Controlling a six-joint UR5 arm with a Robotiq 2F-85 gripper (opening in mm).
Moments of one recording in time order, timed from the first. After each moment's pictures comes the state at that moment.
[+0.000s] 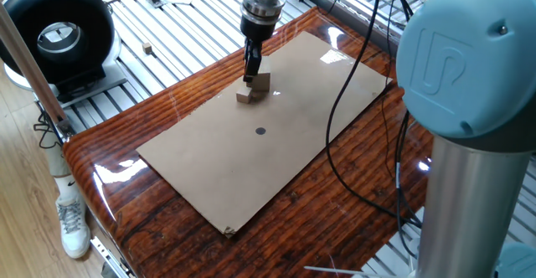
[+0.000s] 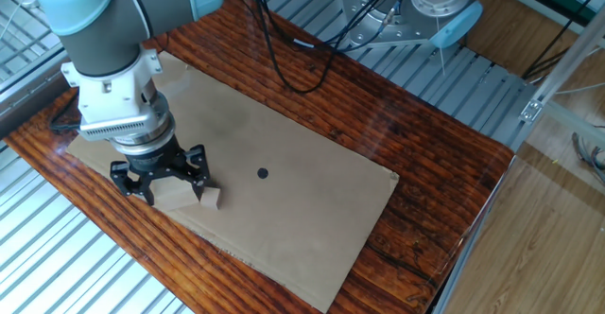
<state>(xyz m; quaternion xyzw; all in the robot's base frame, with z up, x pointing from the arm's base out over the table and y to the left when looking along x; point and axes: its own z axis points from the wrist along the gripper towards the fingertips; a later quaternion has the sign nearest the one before) 0.667 -0.016 0.041 -0.43 0.90 0.05 0.08</state>
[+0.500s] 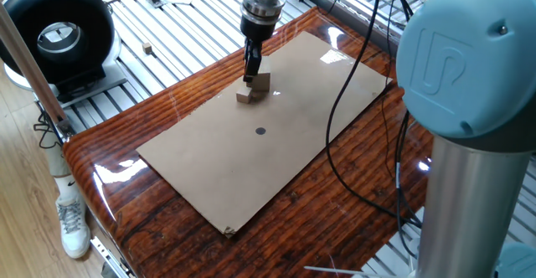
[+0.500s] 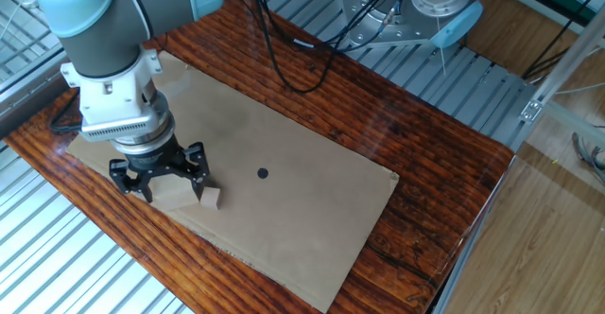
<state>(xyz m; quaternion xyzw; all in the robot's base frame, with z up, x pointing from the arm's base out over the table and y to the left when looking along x) 0.664 -0.022 0.040 -0.43 0.90 0.04 0.07</state>
